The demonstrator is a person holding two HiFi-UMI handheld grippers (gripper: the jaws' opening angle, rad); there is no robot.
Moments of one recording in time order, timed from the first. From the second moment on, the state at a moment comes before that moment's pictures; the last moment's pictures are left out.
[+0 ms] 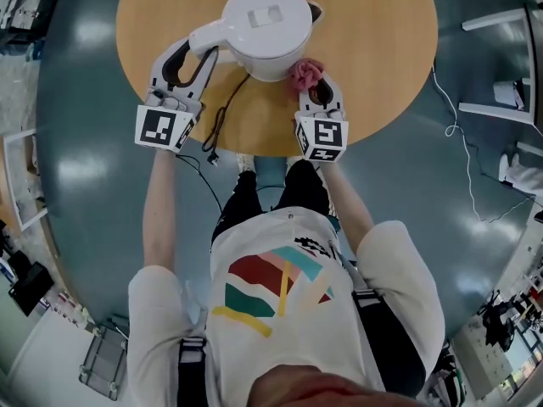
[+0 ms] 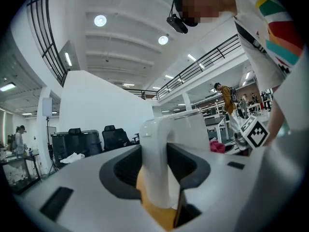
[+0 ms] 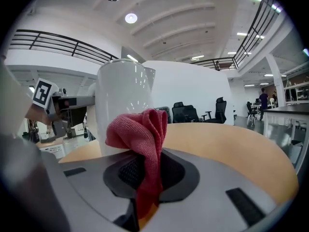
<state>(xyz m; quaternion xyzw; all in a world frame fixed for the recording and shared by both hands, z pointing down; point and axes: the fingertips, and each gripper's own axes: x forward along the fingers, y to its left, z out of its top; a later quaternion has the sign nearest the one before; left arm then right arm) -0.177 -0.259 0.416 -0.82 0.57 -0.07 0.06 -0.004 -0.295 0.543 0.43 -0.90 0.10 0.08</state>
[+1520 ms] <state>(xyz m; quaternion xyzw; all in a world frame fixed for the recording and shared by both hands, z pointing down) -0.199 -0.313 0.437 -0.82 0.56 -0.11 0.04 0.058 -0.314 0.481 0.52 -0.85 0.06 0.09</state>
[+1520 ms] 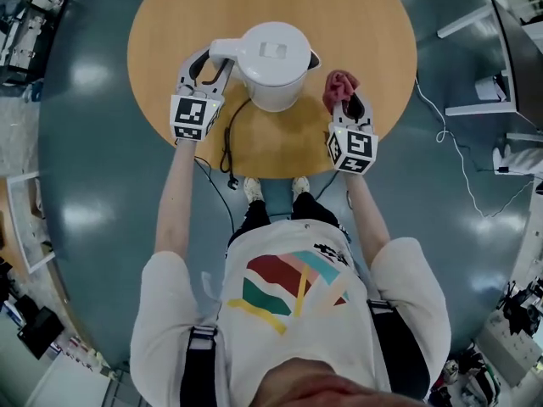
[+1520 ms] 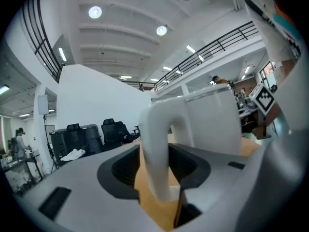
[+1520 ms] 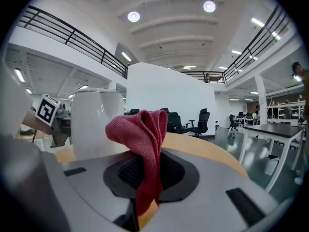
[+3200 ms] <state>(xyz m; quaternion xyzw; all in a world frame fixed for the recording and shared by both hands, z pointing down) -0.041 -0.172 0.442 -0.84 0.53 -0.06 -0.08 0.144 -0.206 0.441 0.57 -0.82 0.07 0.05</state>
